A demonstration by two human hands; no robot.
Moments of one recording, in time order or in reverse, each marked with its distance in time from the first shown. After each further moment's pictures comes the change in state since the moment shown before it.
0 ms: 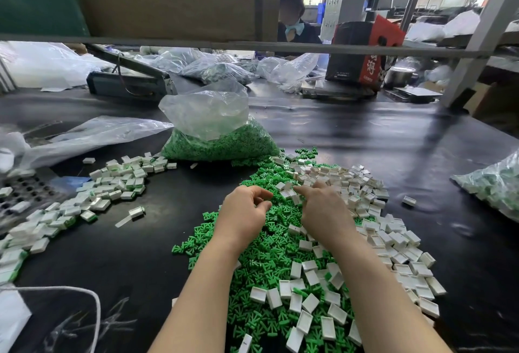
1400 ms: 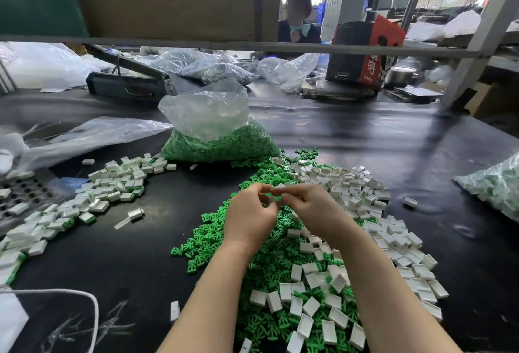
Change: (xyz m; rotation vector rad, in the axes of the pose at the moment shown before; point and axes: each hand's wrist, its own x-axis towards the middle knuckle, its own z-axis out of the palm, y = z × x) left_hand 0.002 0.007 0.016 -0.039 0.126 0.000; right_hand 0.000 -0.014 -0.013 0.729 -0.249 0.033
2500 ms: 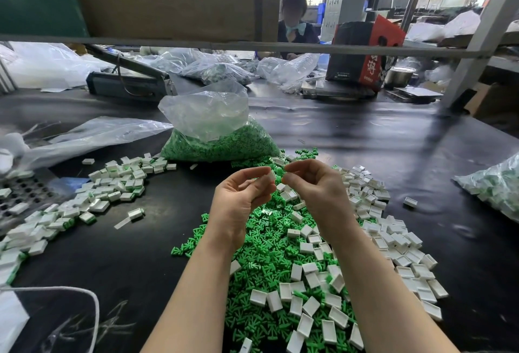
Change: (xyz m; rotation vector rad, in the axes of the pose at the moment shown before) left_hand 0.002 0.010 -0.025 -1.090 -0.140 -0.200; right_hand -0.002 -0.019 0.001 0.442 0.300 -0.191
